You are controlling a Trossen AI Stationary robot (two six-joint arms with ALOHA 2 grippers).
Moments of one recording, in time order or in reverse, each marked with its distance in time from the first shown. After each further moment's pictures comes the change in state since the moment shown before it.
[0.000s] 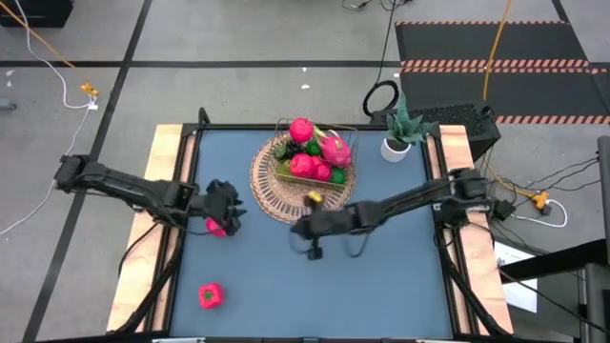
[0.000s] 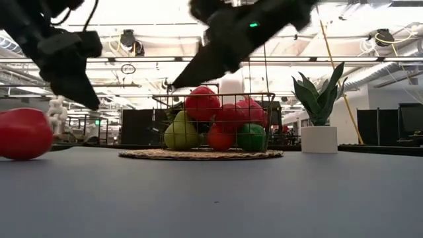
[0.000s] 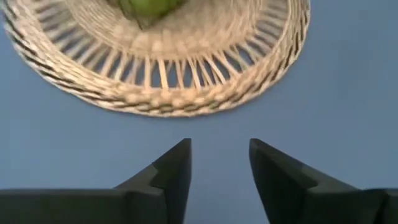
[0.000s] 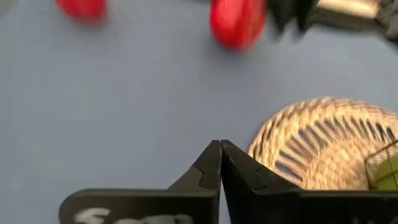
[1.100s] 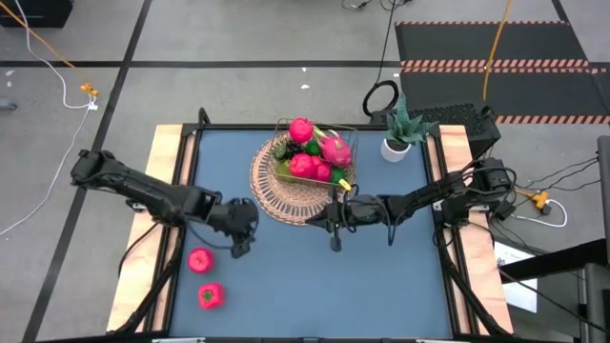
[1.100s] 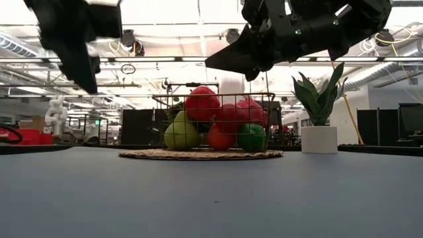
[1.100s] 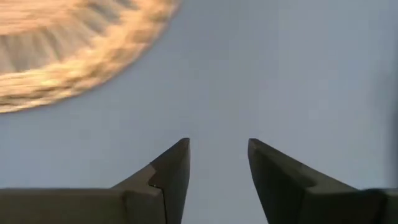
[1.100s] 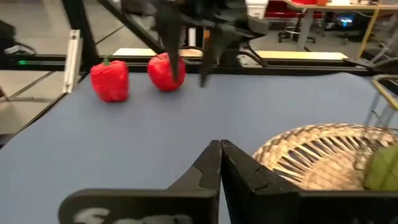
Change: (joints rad) left arm -0.089 0.333 0.308 -0.089 0.327 0.011; right arm -0.036 -0.215 -0.465 0.623 -0.086 0.110
